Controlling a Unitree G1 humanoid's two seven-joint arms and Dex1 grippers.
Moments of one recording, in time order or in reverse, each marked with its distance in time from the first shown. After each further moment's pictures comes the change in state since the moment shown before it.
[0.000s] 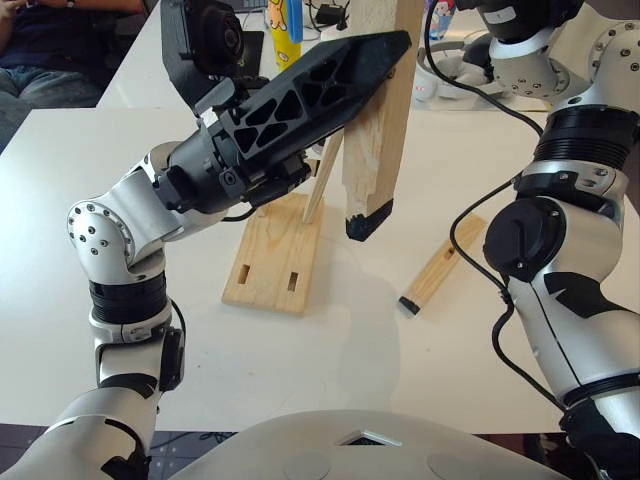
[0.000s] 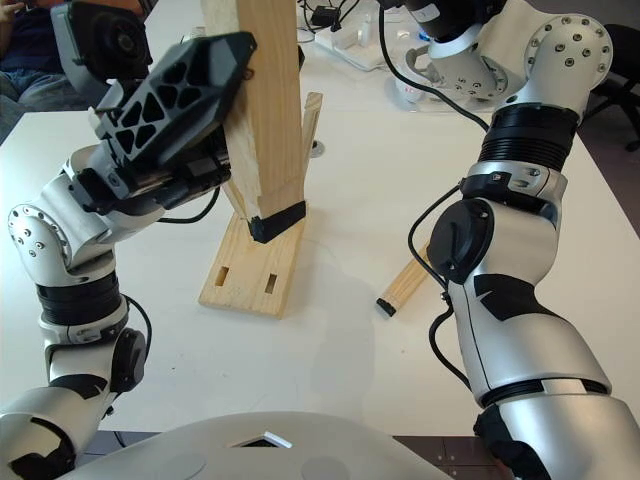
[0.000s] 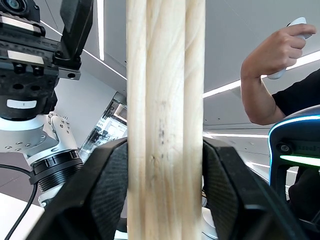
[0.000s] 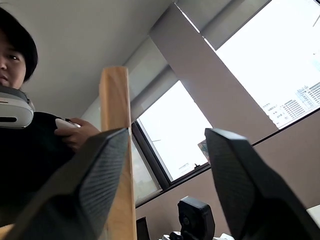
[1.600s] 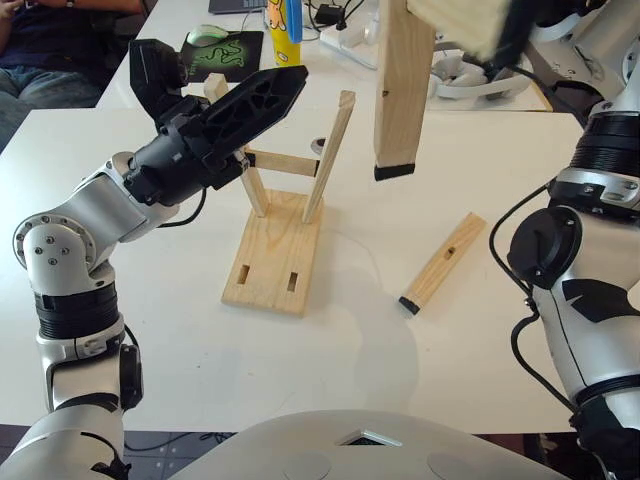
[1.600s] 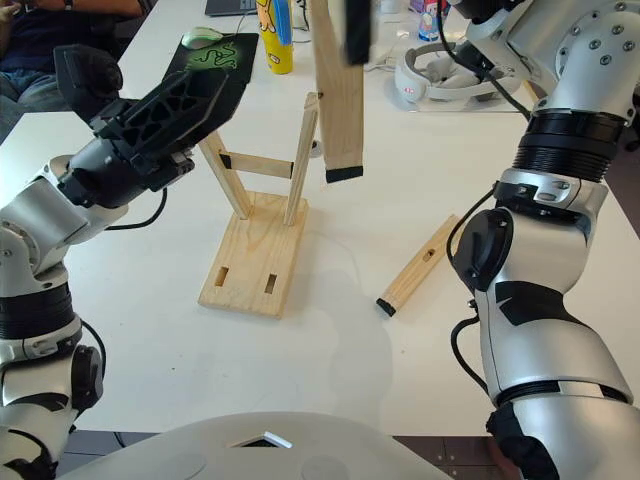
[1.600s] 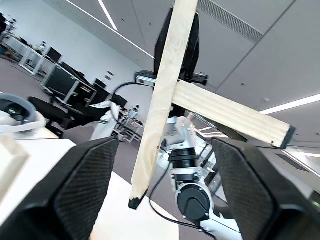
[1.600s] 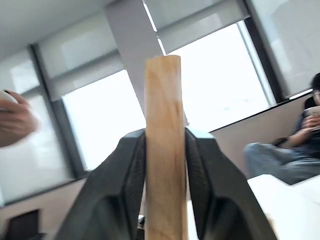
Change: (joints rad) left arm 0.164 0.189 0.123 0.071 0.291 -0.068 -0.015; right arm 0.116 -0.143 0.244 -0.350 -0.321 -0.392 -0.036
